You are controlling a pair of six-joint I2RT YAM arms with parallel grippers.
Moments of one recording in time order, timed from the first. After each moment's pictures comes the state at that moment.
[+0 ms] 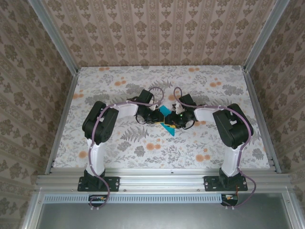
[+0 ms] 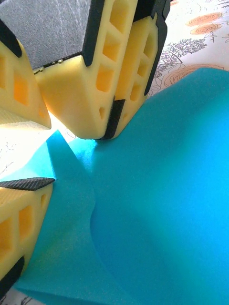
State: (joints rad) left arm -0.61 2.06 1.28 -0.33 0.62 -0.52; right arm 0.40 1.91 1.02 -0.19 -0.63 0.63
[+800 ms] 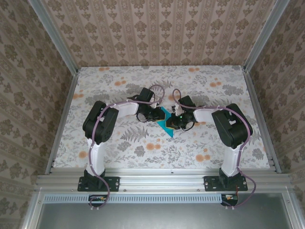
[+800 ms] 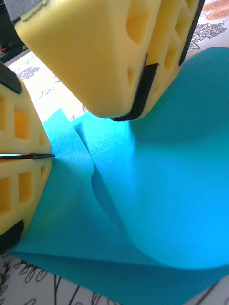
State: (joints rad) left arm -0.61 2.07 1.32 -0.32 0.62 -0.52; right arm 0.40 1.92 1.00 -0.19 -0.63 0.59
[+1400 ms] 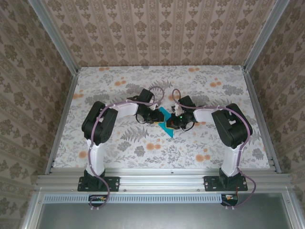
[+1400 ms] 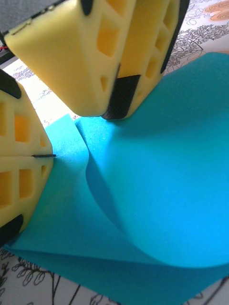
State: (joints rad) left arm -0.61 2.04 1.30 -0.39 0.60 -0.50; right arm 0.40 1.92 1.00 -0.19 -0.63 0.57
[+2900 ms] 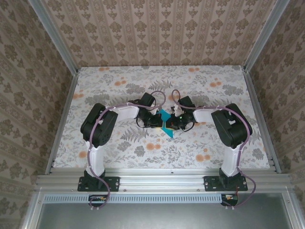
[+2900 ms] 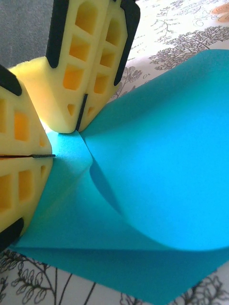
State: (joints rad) left arm -0.65 2.01 1.24 -0.42 0.56 -0.48; right arm 0.40 1.92 1.00 -0.19 -0.65 0.57
